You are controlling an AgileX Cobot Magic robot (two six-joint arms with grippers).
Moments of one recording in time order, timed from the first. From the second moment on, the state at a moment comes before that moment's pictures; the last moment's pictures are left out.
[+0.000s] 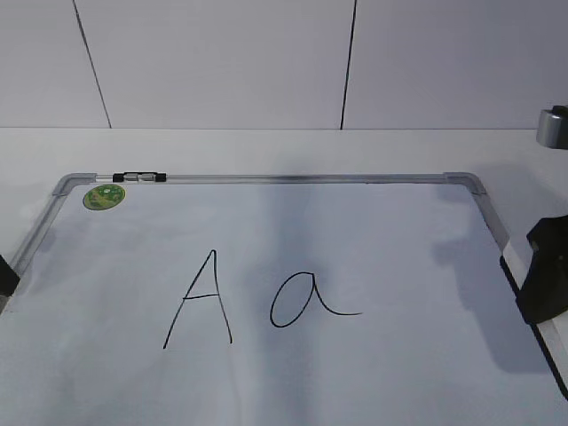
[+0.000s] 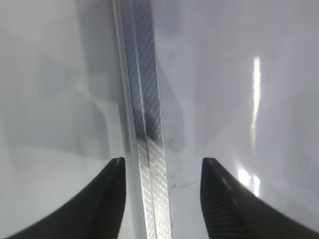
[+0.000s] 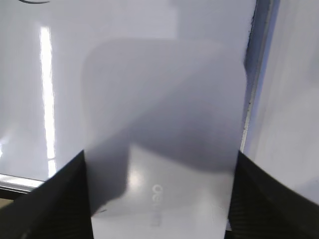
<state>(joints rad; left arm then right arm) 0.24 1.80 -0.98 -0.59 0.90 0.66 0.24 1.28 -0.96 0.11 1.21 0.06</state>
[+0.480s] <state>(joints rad) 0.24 1.82 -0.98 -0.59 0.89 0.66 0.24 1.28 -0.96 0.11 1.22 0.06</state>
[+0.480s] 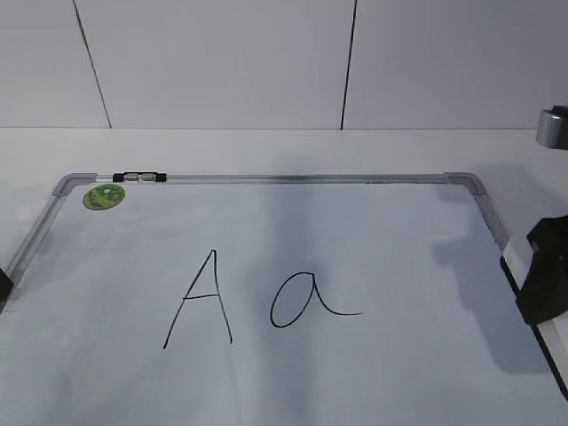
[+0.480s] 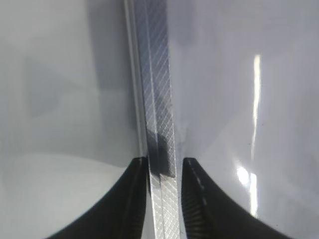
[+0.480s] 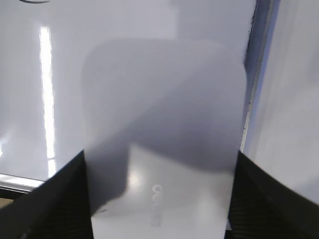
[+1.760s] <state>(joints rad) 0.25 1.87 -0.99 -0.62 0.89 0.65 0.24 1.28 -0.96 0.13 1.21 0.07</state>
